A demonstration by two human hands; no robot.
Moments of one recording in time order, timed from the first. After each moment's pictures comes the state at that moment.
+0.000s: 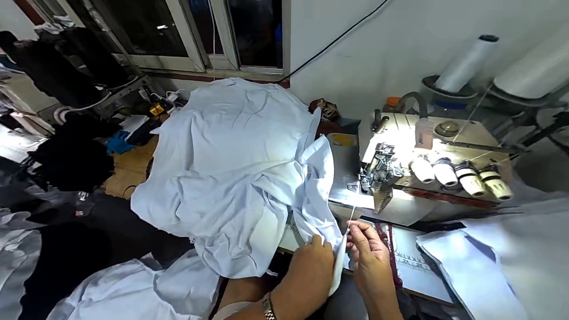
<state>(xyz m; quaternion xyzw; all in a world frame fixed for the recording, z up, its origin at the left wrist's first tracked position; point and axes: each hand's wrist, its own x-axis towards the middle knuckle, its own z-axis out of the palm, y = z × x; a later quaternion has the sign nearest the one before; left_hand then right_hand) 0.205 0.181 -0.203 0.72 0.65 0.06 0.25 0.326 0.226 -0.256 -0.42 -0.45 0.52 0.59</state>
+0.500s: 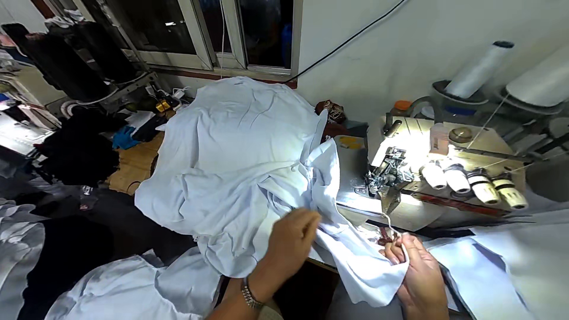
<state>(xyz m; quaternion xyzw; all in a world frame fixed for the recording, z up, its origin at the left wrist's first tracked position) 0.145 0.199 -0.222 0.68 0.58 0.44 0.10 0.384 0.245 -0.255 -0.41 -0.34 0.56 0.63</state>
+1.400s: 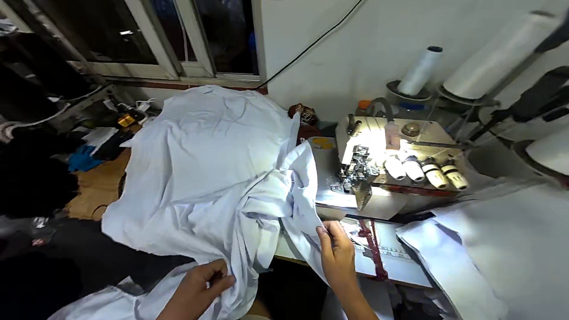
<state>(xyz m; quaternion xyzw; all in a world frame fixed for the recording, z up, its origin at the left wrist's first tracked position) 0.007 0.102 -0.261 0.64 0.62 0.34 0.31 0.297 0.227 -0.273 -0.50 -0.67 0.22 0.51</state>
